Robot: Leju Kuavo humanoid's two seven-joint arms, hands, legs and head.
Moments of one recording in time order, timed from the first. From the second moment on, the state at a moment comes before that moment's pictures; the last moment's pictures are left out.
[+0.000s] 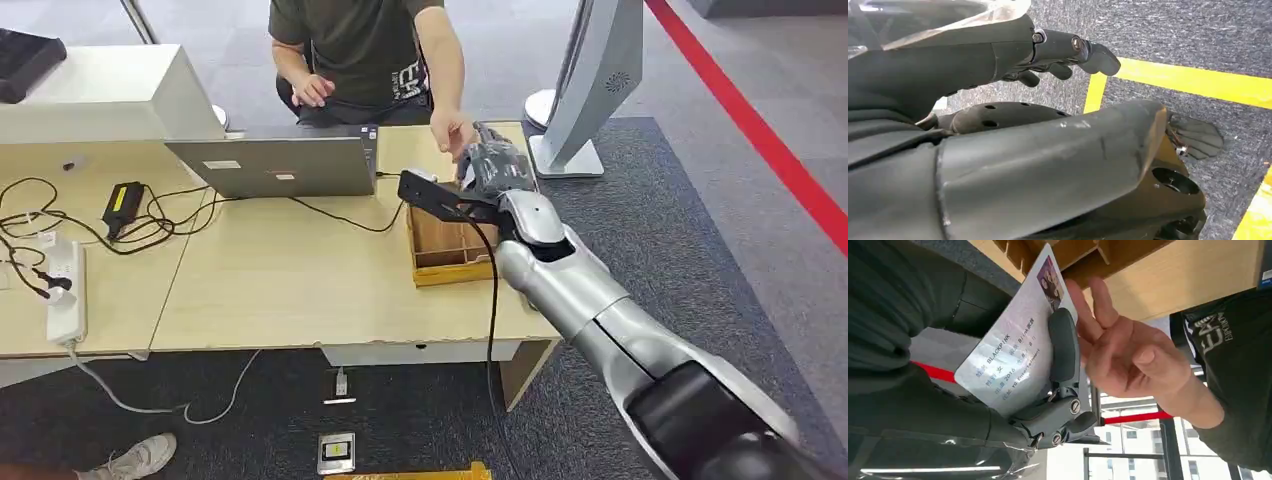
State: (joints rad) left arm -0.11 0.00 -1.03 -0.20 1.29 0.45 -0.06; right arm -0.97 -0.03 0.81 -0.71 0.84 -0.13 0.40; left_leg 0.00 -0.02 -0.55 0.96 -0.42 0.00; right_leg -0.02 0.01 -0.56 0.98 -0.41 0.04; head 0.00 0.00
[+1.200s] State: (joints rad) left arm -0.14 0.00 -1.07 -0.21 1.25 0.45 -0.08; right arm -0.96 -0.11 0.78 -0.59 0.82 -0.25 0.39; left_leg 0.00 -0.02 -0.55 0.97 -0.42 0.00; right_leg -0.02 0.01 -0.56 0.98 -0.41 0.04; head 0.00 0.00
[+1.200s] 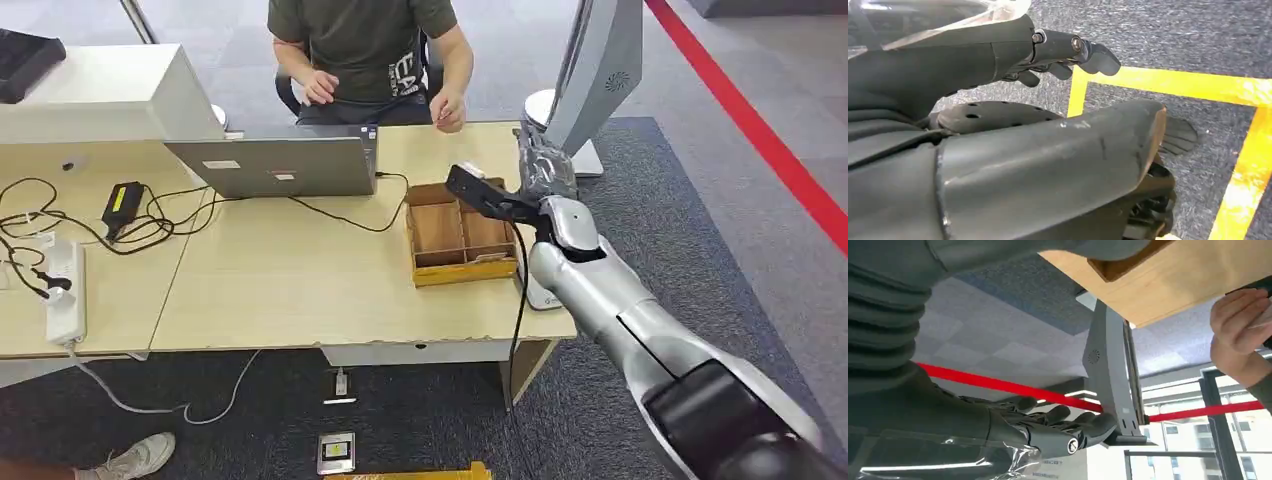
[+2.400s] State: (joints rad) left arm -0.13 0.00 -1.08 -0.21 1.27 0.47 -0.15; right arm -0.59 -0.45 0.69 -1.28 0.52 -0.25 0.37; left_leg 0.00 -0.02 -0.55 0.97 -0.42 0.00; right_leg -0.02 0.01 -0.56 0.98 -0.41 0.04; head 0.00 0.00
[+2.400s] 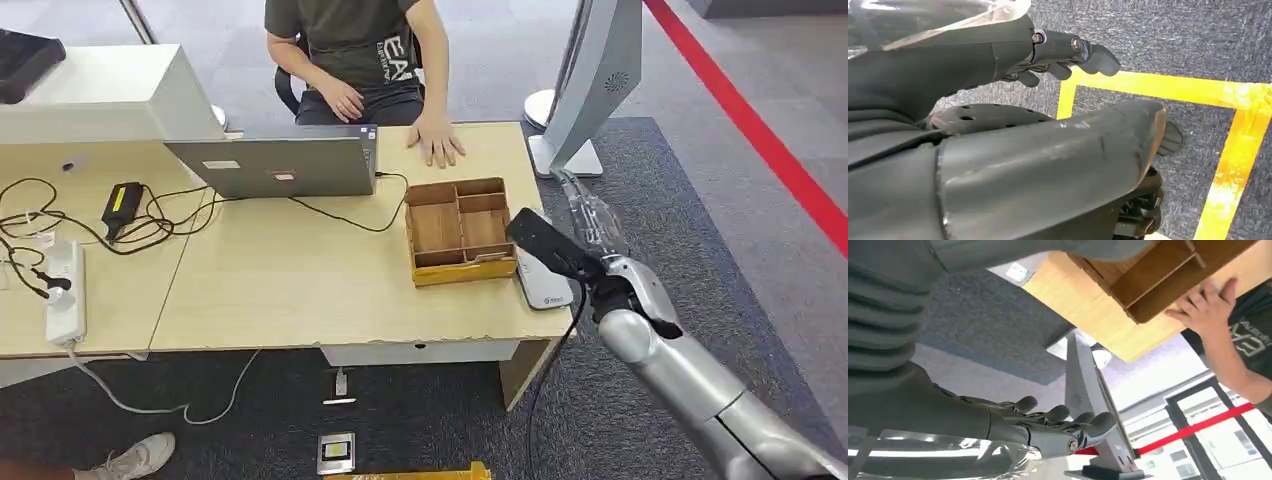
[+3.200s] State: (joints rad) left arm -0.15 0.00 -1.08 -0.21 1.27 0.47 -0.12; right arm -0.61 -0.36 0.84 -1.15 0.89 -0.25 0.37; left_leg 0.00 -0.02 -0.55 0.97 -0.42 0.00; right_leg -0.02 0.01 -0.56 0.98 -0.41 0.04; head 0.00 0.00
